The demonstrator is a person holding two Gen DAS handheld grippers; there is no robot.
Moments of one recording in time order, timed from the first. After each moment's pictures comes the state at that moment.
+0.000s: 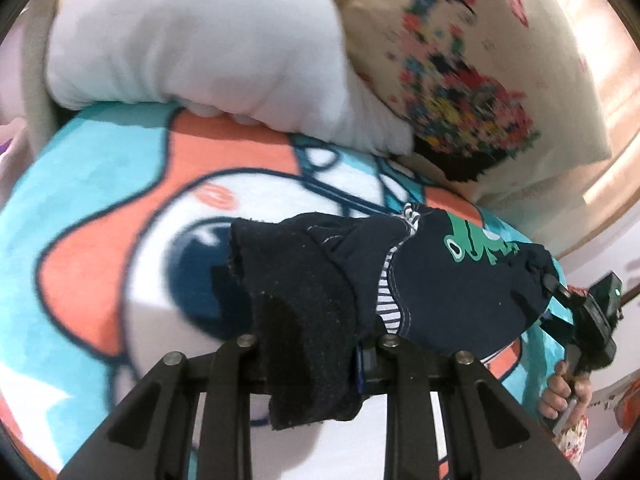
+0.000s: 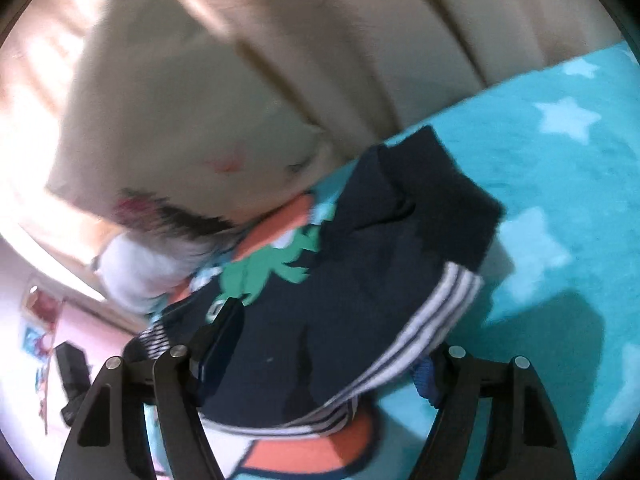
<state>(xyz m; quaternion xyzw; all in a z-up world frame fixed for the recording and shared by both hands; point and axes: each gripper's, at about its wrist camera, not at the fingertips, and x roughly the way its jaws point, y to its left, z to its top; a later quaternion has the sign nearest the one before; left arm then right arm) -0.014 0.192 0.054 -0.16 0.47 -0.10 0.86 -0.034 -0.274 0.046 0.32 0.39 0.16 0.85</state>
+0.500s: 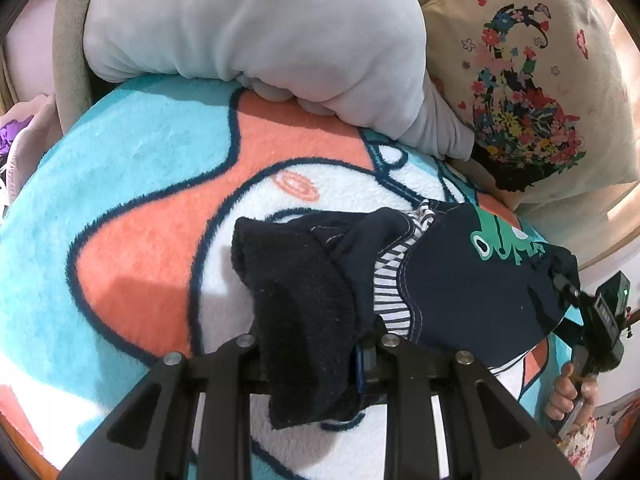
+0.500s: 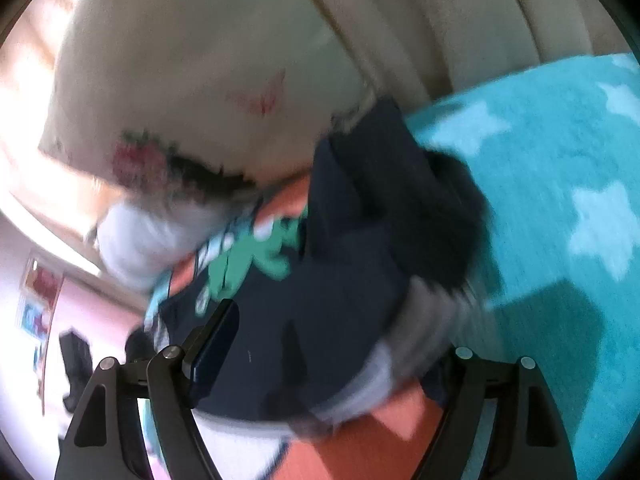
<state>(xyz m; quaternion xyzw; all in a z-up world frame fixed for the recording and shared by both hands) -0.014 0.229 0.032 -0.17 0.49 -0.06 0.85 -0.005 -0.228 0.029 0.31 0.42 0.16 0.84</state>
